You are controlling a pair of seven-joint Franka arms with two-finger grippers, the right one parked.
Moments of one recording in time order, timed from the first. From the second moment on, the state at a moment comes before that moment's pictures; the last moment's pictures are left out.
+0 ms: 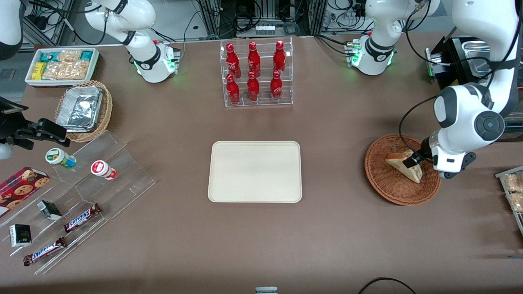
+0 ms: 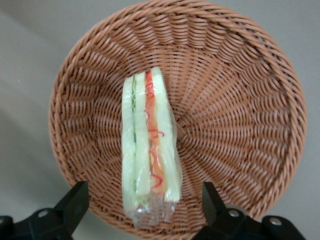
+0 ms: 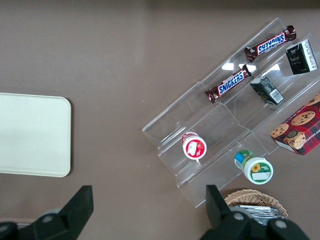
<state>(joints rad) -0.01 0.23 0.05 -2.13 -0.01 2.23 -0.62</state>
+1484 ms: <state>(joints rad) -0.01 0.32 0.05 -2.02 -0.02 2.09 -0.71</state>
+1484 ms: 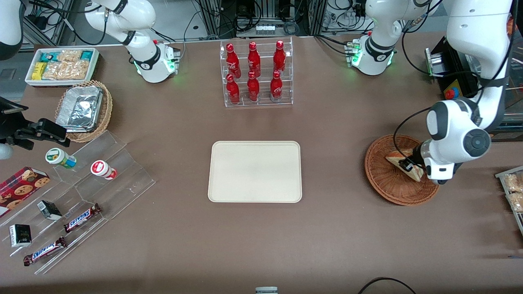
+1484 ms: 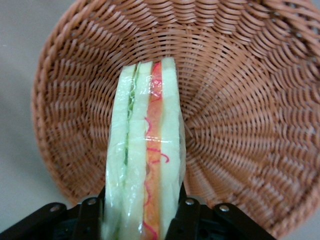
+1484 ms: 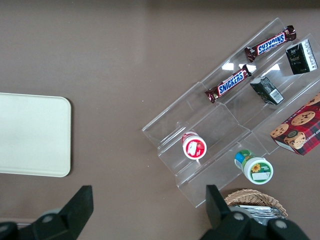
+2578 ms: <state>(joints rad) -0.35 0.32 0.01 -1.74 -0.05 1.94 -0.66</state>
